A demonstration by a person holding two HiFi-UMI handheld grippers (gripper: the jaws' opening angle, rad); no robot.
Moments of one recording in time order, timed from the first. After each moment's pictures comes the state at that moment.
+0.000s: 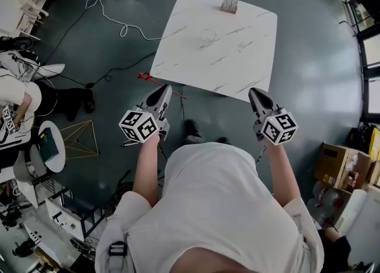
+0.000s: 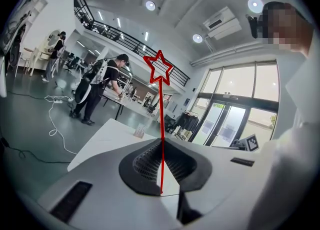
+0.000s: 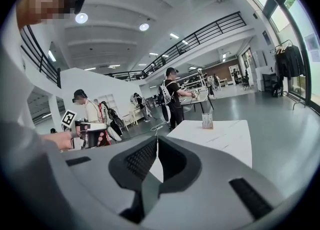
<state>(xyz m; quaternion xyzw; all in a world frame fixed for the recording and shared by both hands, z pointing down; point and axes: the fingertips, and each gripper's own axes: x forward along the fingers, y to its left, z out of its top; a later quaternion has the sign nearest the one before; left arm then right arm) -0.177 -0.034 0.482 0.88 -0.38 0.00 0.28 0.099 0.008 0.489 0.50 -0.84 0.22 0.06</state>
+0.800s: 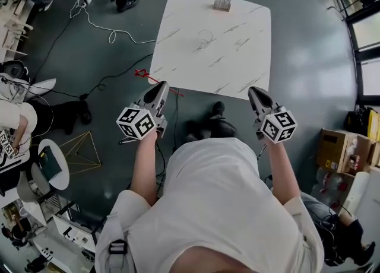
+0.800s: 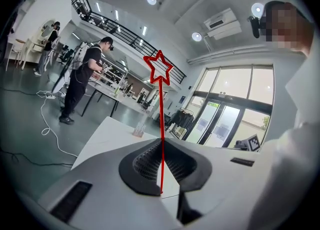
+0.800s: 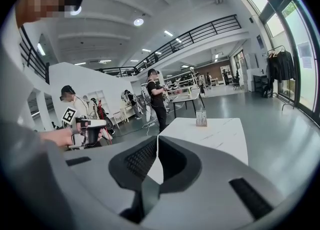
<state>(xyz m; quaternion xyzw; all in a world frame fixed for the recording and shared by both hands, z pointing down) -0.203 -0.092 0.501 0.89 -0.34 0.01 0.30 0.076 -0.015 0.502 0.54 -0.81 0.23 0.08</state>
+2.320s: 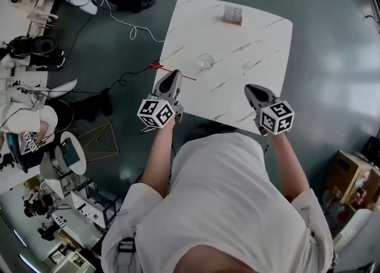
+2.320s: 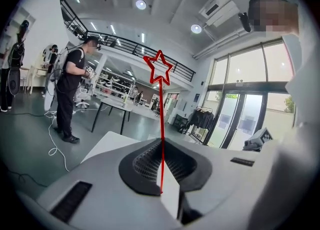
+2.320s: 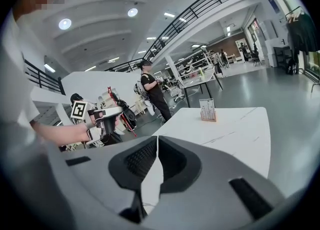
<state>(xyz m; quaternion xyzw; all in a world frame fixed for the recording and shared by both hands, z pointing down) -0.049 -0.287 0.534 0.87 -0.44 0.04 0.23 0.176 -0.211 0.586 0.41 -0.85 0.32 0.10</state>
